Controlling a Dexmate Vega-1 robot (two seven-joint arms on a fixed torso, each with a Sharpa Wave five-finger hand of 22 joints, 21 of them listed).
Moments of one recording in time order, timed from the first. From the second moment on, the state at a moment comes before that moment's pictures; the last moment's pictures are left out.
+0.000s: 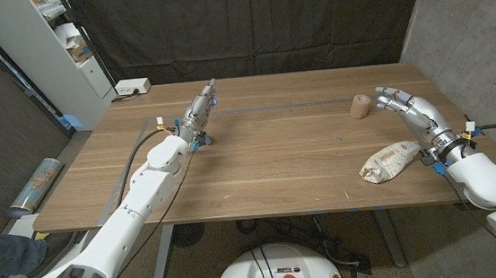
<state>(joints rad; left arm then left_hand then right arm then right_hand) 0.87 0.45 0.30 -1.50 -0.44 -0.08 -0.05 0.30 -0.02 0.19 0.05 0.25 -0.11 0.11 0.19 0.17 -0.17 0.07 0.20 0.19 -0.17 0.10 0.18 0.18 -0.17 0.05 0.19 0.17 -1.52 -0.76 0.14 -1.78 0.20 0.48 -0.10 0.38 -0.02 0.32 -0.14 0.32 0.31 -0.03 0.22 0.19 0.24 0.03 0.22 0.19 0.17 -0.02 0.22 0.20 0.41 0.00 0.20 0.17</state>
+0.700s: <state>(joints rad) 0.84 0.43 0.31 -1.46 -0.43 -0.08 -0.06 0.30 -0.02 0.19 0.04 0.24 -0.11 0.11 0.19 0.17 -0.17 0.07 0.20 0.19 -0.17 0.10 0.18 0.18 -0.17 0.06 0.19 0.17 -1.55 -0.73 0.20 -1.81 0.08 0.45 -0.14 0.39 -0.02 0.32 -0.14 0.33 0.32 -0.03 0.22 0.19 0.25 0.03 0.22 0.19 0.18 -0.02 0.22 0.20 0.41 0.00 0.20 0.17</state>
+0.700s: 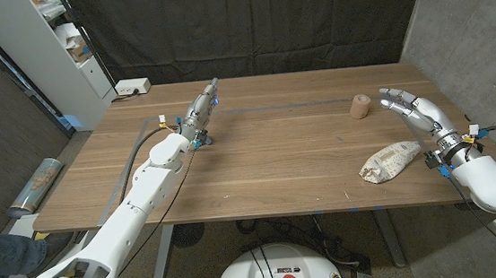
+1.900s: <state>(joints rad) 0.82 0.43 0.32 -1.44 -0.40 -0.07 -0.05 0.30 -0.02 0.19 0.04 0.24 -0.11 0.11 0.19 0.17 -0.17 0.07 0.20 0.19 -0.17 0.10 0.18 0.18 -0.17 0.06 0.19 0.17 -1.63 -0.69 0.29 -1.88 -0.19 0.37 -0.18 0.42 -0.02 0.33 -0.16 0.34 0.29 -0.06 0.21 0.19 0.25 0.02 0.21 0.19 0.20 -0.03 0.22 0.20 0.43 -0.01 0.20 0.17</state>
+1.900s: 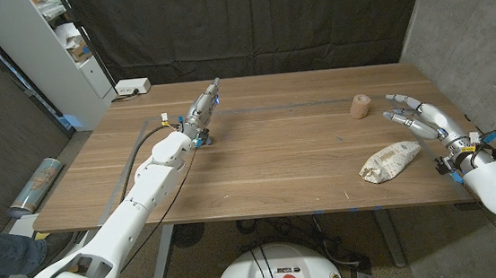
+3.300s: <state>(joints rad) 0.79 0.40 0.32 -1.38 -0.41 -0.10 -0.08 0.30 -0.02 0.19 0.04 0.24 -0.11 0.10 0.19 0.17 -0.17 0.07 0.20 0.19 -0.17 0.10 0.18 0.18 -0.17 0.07 0.19 0.17 -1.69 -0.69 0.37 -1.99 -0.45 0.28 -0.10 0.46 -0.04 0.34 -0.16 0.35 0.27 -0.08 0.20 0.19 0.24 0.01 0.20 0.19 0.20 -0.03 0.22 0.20 0.45 0.00 0.19 0.16</state>
